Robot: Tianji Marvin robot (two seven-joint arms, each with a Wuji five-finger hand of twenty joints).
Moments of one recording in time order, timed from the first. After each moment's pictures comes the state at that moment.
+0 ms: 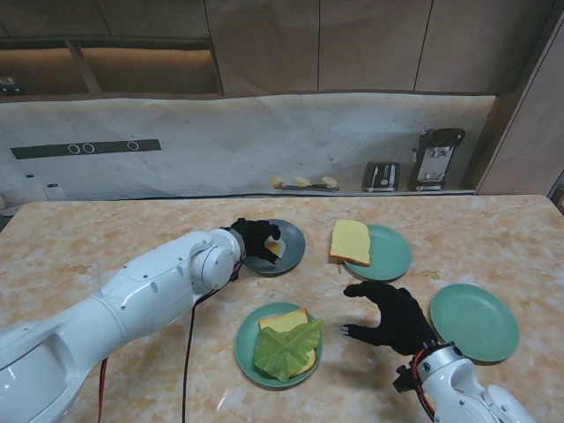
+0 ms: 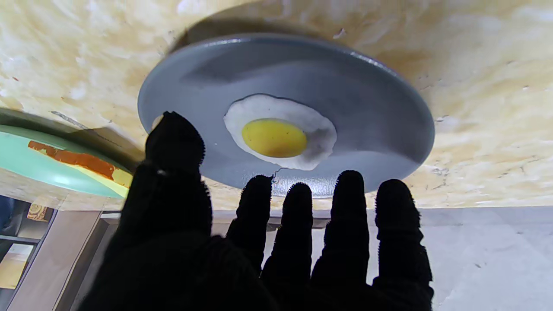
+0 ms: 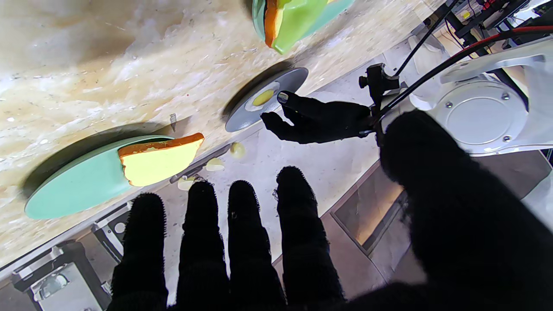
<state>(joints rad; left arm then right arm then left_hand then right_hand) 0.73 -1.25 -0.39 -0.90 0.50 0.10 -0.09 -1.95 -1.10 1.38 -1.87 -0.66 -0.12 -0.09 0.92 -0.24 0.00 -0.04 0.29 0.19 0.54 0.42 0.31 0.18 0.43 0.52 0.34 0.25 0.45 0.56 0.04 0.29 1.05 0.81 0.46 -0.63 0.77 -0.05 0.56 0.06 0.37 0.31 0.51 0.17 0.40 0.25 0.38 0.14 0.37 1.24 0.11 0.25 0.84 0.37</state>
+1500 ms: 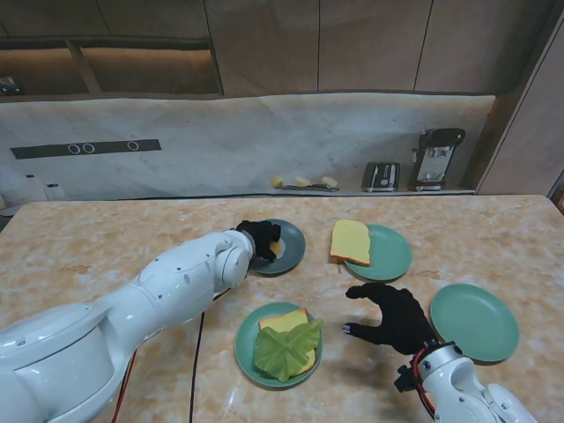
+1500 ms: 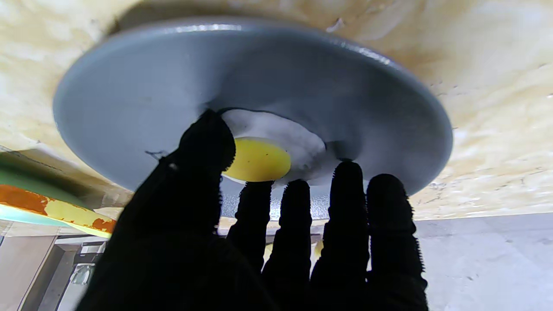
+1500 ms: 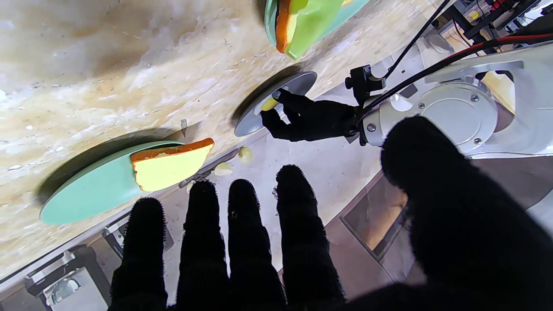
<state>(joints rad) 0.66 -1.43 -0.27 -0.58 0.44 0.12 0.00 -1.94 -1.10 1.38 -1.86 -0.65 -0.10 -0.07 0.93 -0.35 0.31 -0.03 0.25 0.20 0.73 0.60 0.29 0.17 0.60 0.70 0.35 0.25 0.70 0.76 0.15 0.21 1.27 0.89 0.44 -0.59 0.76 -0.05 0.57 0.06 0.37 0.31 0.52 0.16 0.40 0.25 0.38 0.13 0.39 1.24 0.07 0.25 0.83 0.37</state>
